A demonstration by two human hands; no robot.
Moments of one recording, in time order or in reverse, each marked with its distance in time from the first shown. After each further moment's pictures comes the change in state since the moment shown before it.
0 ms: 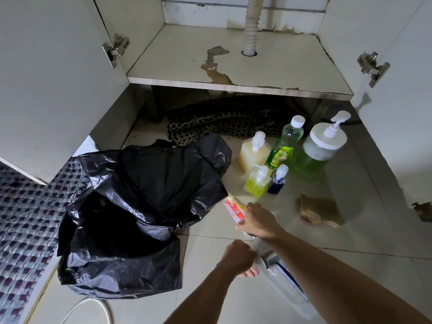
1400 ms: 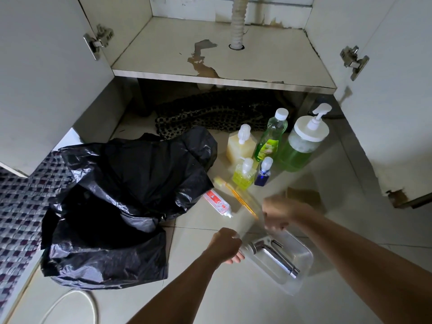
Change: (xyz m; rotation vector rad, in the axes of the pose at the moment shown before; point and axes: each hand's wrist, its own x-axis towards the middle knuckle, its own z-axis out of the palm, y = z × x) left_hand -0.002 0.004 0.006 -0.088 0.058 0.047; right_hand -0.035 0.058 -0.075 -0.289 -0.405 -0.038
